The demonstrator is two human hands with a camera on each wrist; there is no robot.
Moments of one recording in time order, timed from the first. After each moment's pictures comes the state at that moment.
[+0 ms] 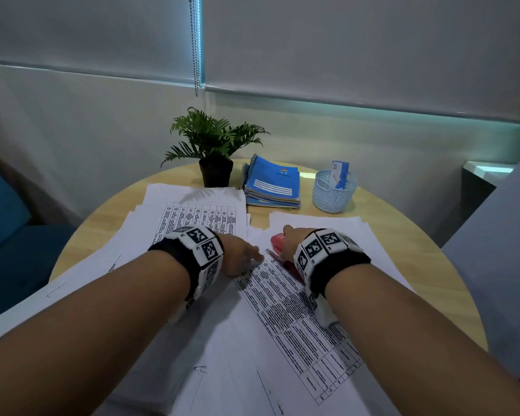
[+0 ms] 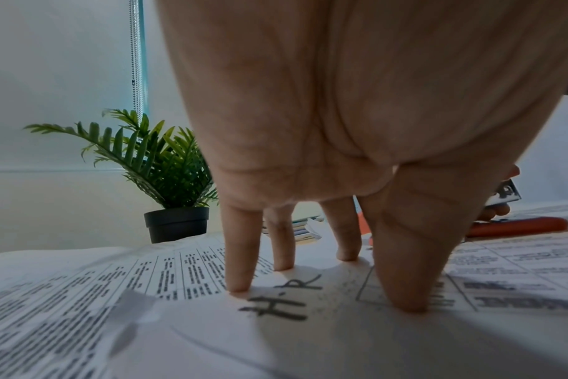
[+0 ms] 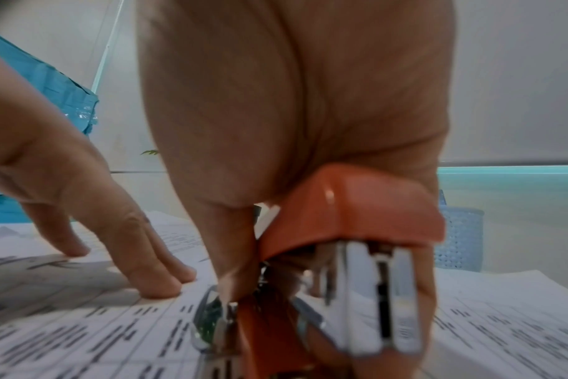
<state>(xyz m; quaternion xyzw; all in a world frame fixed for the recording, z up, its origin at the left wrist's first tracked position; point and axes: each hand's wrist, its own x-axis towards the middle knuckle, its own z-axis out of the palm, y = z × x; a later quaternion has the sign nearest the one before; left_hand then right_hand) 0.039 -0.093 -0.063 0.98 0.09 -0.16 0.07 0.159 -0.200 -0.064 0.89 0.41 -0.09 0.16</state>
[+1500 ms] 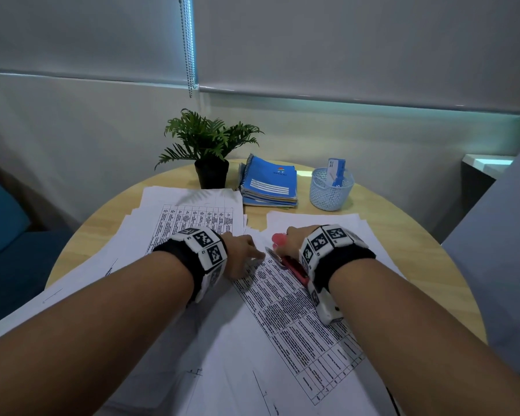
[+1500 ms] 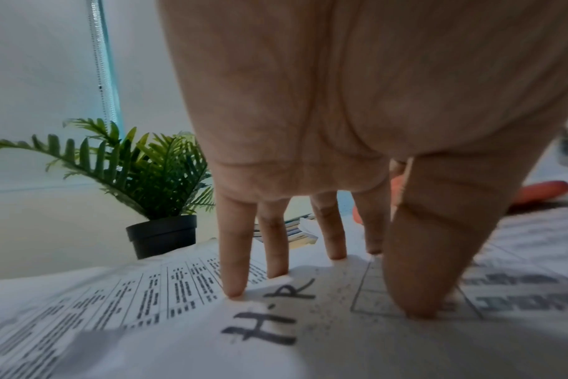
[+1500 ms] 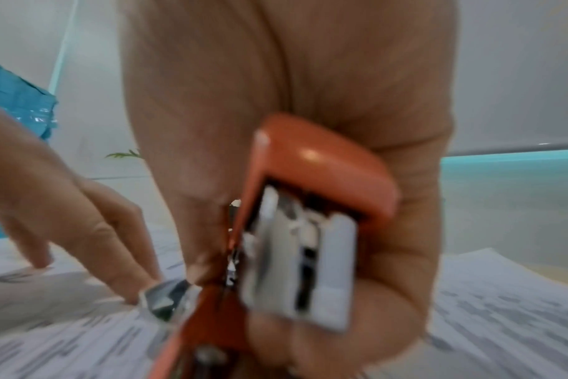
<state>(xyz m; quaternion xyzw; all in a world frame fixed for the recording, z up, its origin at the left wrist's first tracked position) 0.049 -0.100 -0.060 0.98 0.07 -0.19 -0.03 0.180 -0.205 -0.065 0.85 0.47 -0.12 0.19</state>
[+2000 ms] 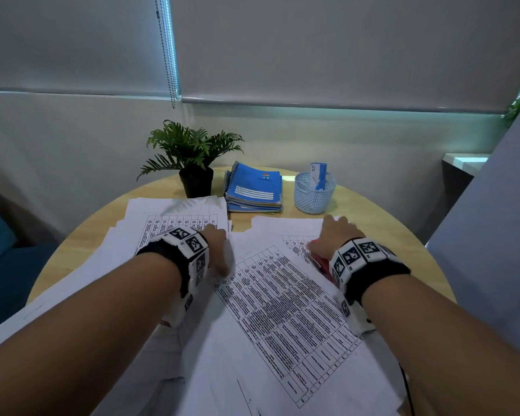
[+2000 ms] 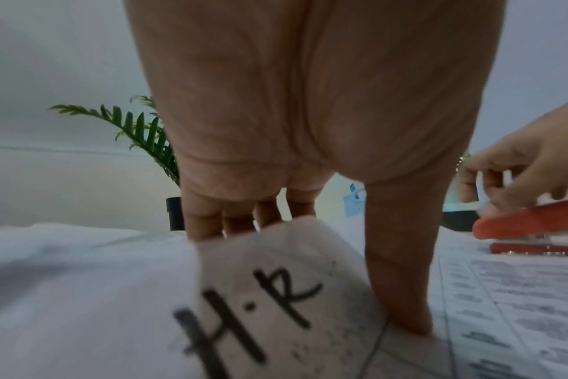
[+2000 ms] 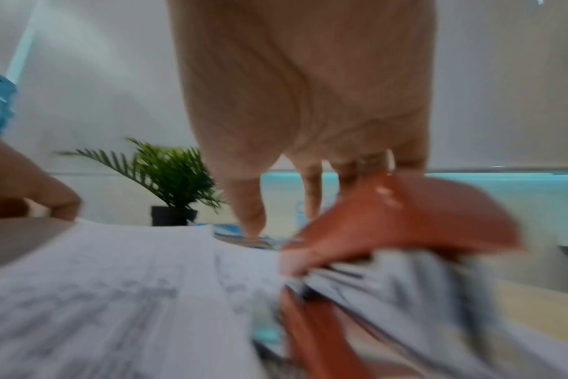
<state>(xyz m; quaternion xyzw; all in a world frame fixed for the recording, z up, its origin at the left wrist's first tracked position) 0.064 -0.094 -0.051 0.95 0.25 -0.16 0.02 0.210 -0.276 -0.057 0.97 0.23 -0.05 -0.03</state>
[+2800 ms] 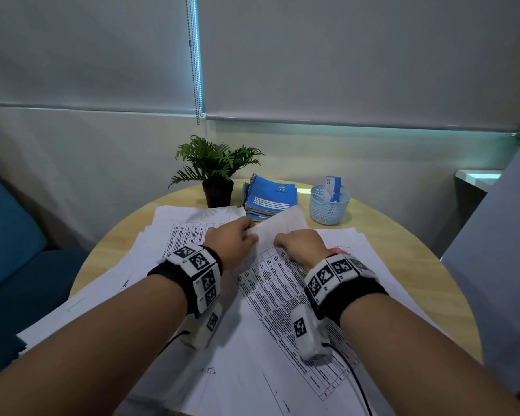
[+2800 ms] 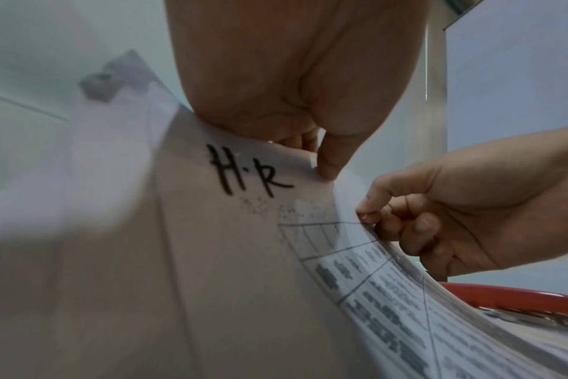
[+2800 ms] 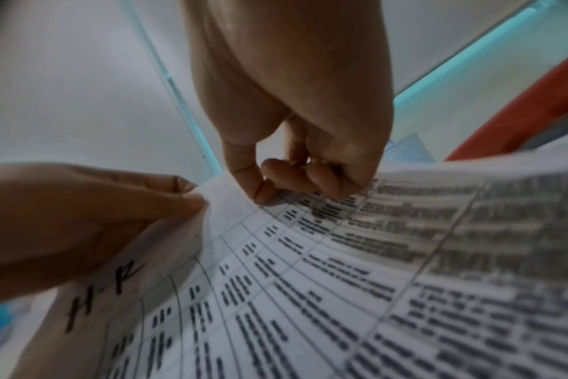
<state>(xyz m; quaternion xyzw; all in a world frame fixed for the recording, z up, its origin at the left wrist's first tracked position) 0.033 -0.099 -0.041 0.94 0.24 0.13 0.21 0.142 -0.217 -0.049 0.87 0.22 -0.19 -0.40</state>
